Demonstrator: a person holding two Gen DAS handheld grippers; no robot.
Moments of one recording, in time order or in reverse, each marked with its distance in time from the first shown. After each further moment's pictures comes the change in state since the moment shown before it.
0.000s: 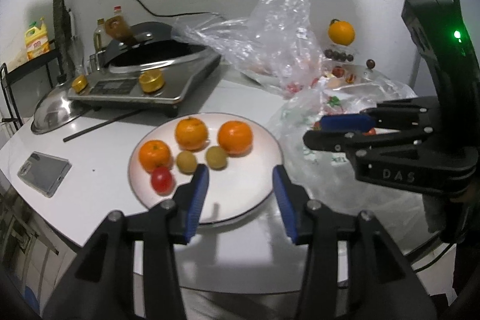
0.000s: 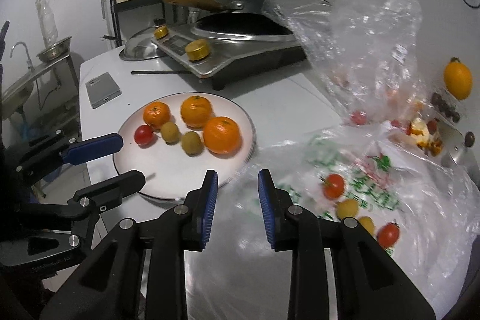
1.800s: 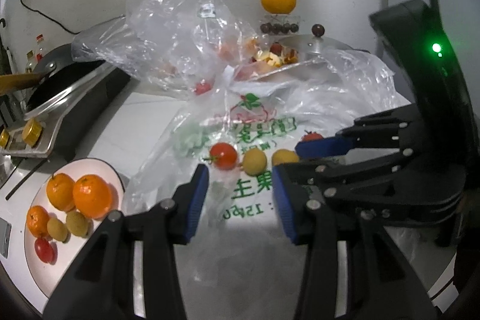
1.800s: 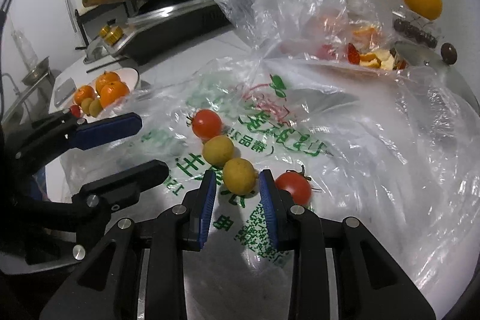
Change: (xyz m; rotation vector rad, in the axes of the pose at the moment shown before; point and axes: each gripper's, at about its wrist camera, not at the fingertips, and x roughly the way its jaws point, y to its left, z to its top) left arm 0.097 -0.130 0.039 0.193 0.074 -0.131; right arm 0.015 -0.139 -0.060 0.172 0.099 0.023
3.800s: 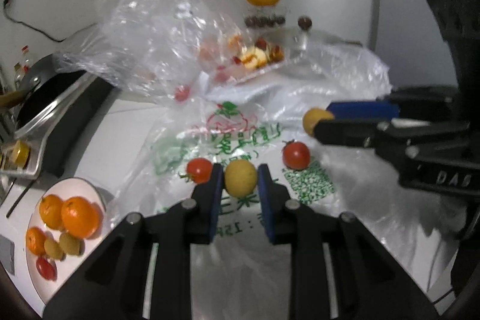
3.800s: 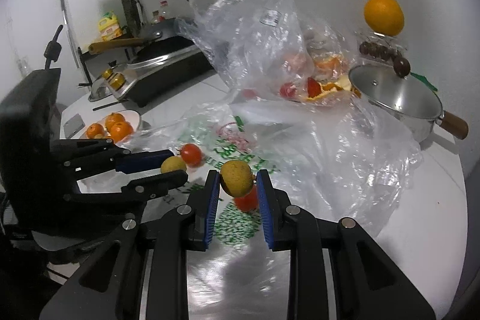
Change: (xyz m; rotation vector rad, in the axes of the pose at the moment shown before) left arm 0.008 -0.019 0.018 0.038 0.034 -0.022; right arm -0.071 -0.030 -0.011 0.050 -0.199 0.011
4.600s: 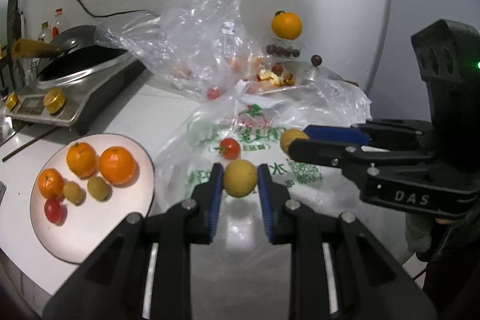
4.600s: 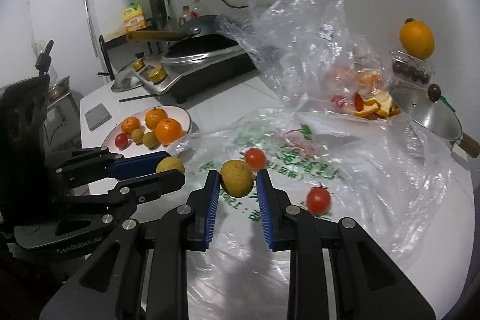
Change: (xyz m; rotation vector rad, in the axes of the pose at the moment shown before) left arm -0.070 0.046 -0.042 -0.205 -0.095 -0.055; right arm 0.000 0.076 0.007 -0.077 0.007 0.045
